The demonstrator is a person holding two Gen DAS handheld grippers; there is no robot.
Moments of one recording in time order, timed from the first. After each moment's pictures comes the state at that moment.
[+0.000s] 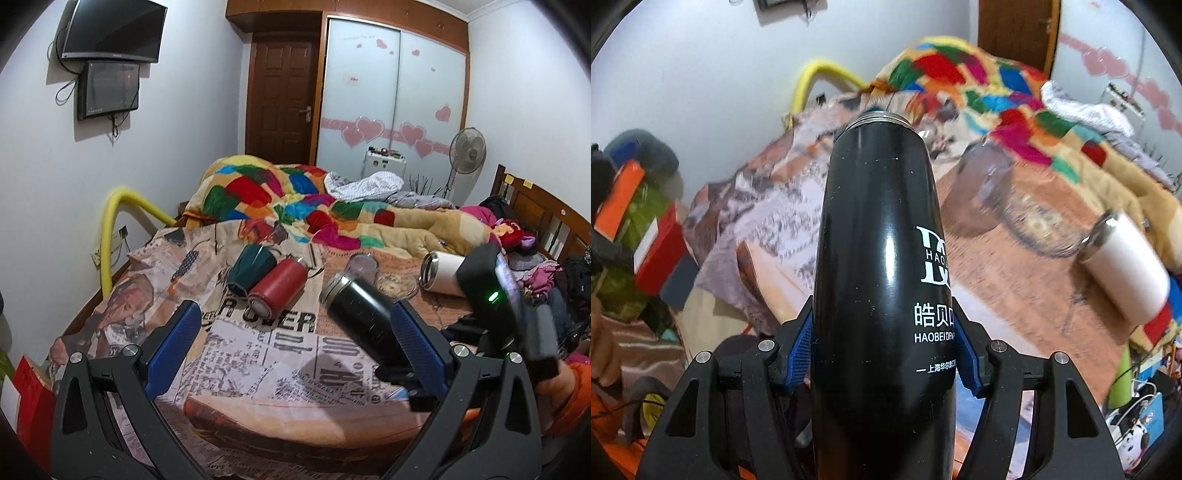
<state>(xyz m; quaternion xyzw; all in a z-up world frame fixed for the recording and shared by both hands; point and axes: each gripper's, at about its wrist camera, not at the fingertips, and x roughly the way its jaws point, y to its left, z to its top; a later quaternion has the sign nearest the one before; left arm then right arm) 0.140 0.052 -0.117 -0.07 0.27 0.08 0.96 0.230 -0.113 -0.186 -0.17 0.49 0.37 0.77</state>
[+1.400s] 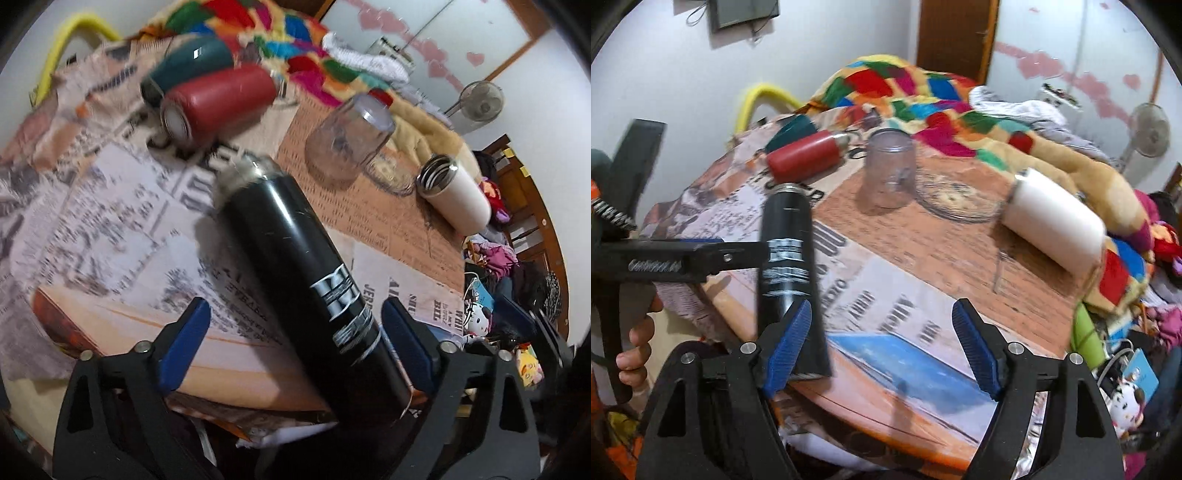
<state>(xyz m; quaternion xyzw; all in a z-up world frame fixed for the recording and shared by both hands) 0.236 0.046 -0.254 -0.26 0.51 -0.02 0.82 0.206 -0.183 -0.168 -0.15 0.43 0.26 0.85</state>
